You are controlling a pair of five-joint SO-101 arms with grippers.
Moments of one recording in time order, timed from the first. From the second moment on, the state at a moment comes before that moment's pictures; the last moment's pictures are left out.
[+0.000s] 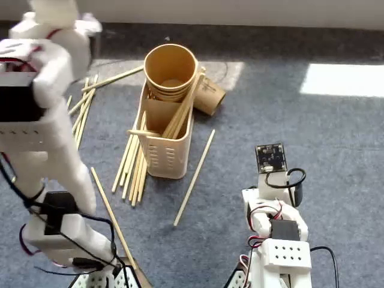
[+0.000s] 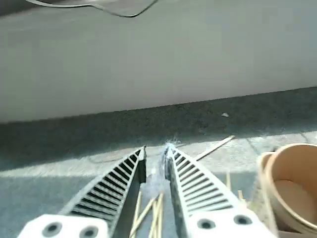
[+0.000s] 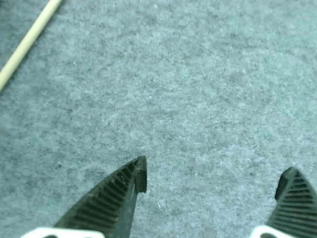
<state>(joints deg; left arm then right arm) -10.1 5.2 -66.9 95.3 -4.4 -1.8 -73.2 88.3 44.1 10.6</state>
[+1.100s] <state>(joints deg) -31.0 60.0 -58.4 91.7 -35.6 -1.8 -73.2 88.3 44.1 10.6</state>
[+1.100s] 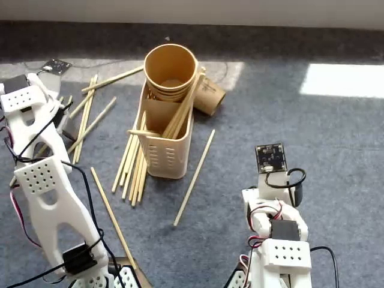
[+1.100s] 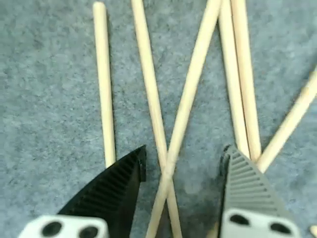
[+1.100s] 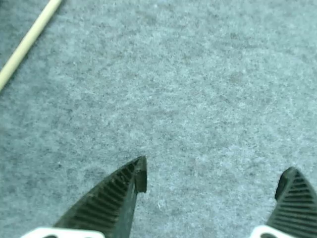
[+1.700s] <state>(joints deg) -26.3 58.4 -74.8 100.5 -32.0 -1.8 -73.2 88.3 44.1 10.6</state>
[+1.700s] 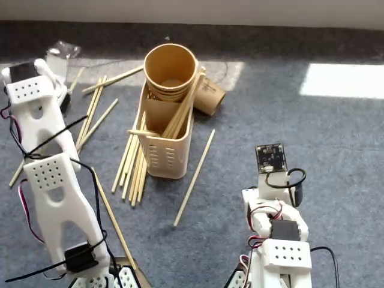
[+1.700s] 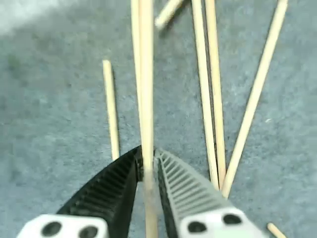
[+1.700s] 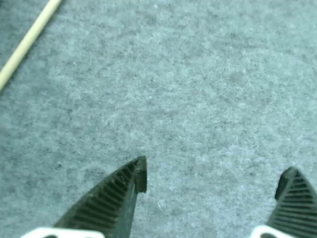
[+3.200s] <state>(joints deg) 15.4 13.9 -81.2 93.1 6.8 -1.8 -73.2 88.3 44.1 10.6</state>
